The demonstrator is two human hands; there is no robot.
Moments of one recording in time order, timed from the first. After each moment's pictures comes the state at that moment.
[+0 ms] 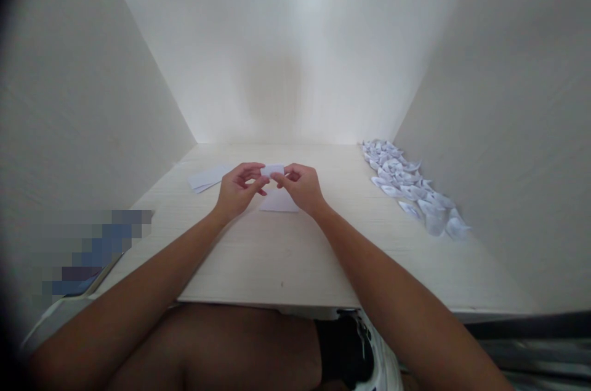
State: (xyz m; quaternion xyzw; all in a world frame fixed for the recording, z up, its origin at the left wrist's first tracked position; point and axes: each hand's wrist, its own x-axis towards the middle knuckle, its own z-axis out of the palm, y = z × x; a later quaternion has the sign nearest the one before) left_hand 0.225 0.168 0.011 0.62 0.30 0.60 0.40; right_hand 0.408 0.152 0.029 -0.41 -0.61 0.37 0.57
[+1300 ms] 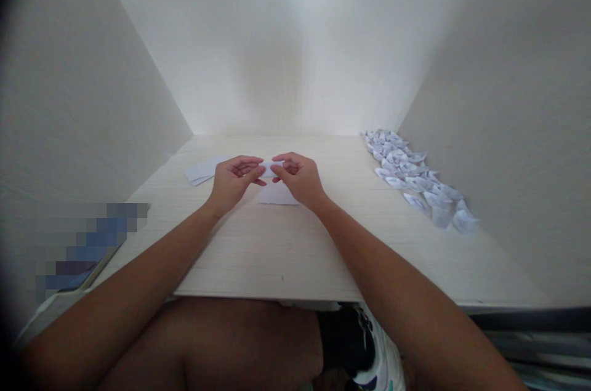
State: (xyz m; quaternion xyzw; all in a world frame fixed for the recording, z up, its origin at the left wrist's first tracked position) left_hand 0.224 0.167 0.021 0.59 0.31 0.59 0.46; right_hand 0.406 0.153 0.025 -0.36 -0.62 0.39 0.58
